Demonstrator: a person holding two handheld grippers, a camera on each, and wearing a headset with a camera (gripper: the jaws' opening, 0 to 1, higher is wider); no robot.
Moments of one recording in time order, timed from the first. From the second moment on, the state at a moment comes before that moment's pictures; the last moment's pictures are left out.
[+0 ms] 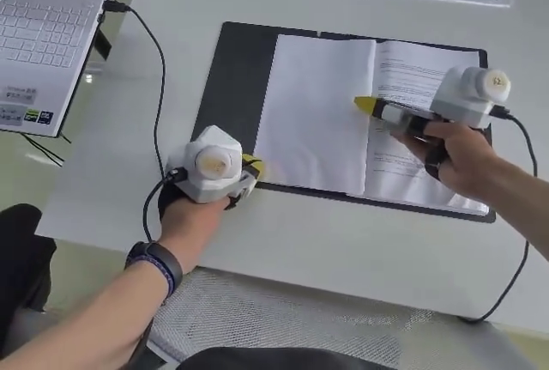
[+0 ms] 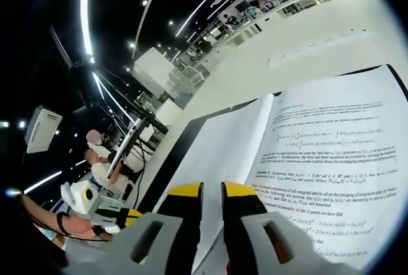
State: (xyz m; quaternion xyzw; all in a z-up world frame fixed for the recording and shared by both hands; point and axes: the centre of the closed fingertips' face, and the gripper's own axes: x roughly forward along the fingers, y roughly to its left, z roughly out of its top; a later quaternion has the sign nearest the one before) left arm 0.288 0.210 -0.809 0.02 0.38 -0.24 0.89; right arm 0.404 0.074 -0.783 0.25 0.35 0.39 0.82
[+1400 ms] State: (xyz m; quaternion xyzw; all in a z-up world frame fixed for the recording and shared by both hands) left arm 0.288 0.208 -0.811 0.01 0.38 -0.25 0.89; right arm 0.501 0.062 -0.806 0.33 0.32 0.30 0.84
